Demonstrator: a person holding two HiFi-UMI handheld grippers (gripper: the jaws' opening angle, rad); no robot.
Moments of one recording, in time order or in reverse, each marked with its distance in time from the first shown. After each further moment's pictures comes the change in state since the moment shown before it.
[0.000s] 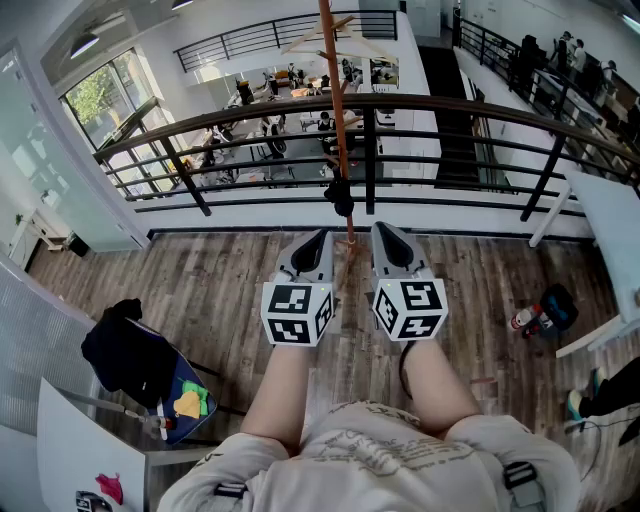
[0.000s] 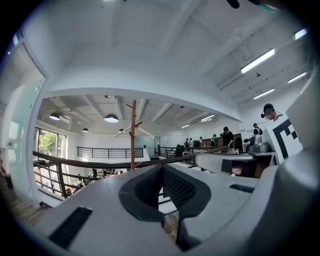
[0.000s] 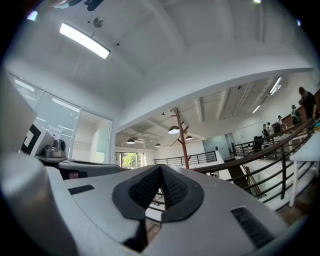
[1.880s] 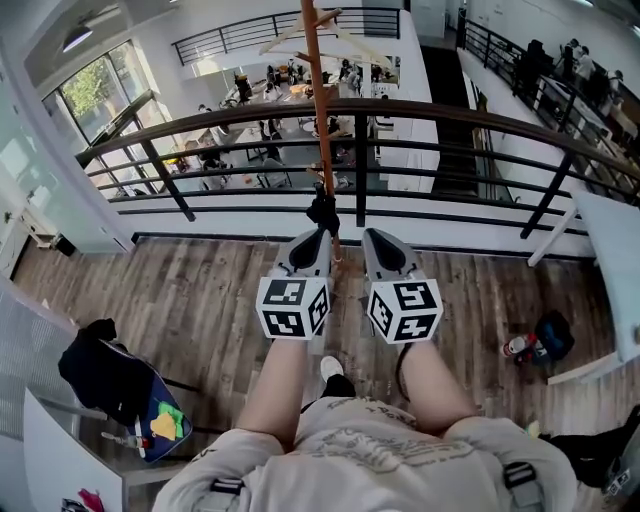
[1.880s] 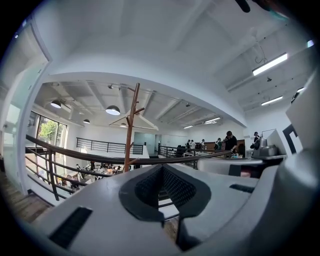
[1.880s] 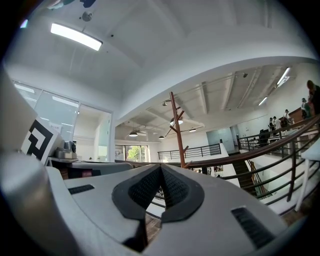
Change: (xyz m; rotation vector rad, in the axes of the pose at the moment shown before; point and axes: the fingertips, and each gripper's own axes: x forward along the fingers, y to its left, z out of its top) left arm 0.223 0.036 -0.031 -0.098 0.008 -0.001; right arm 0.161 -0.134 -0.044 -0.001 0.094 0.060
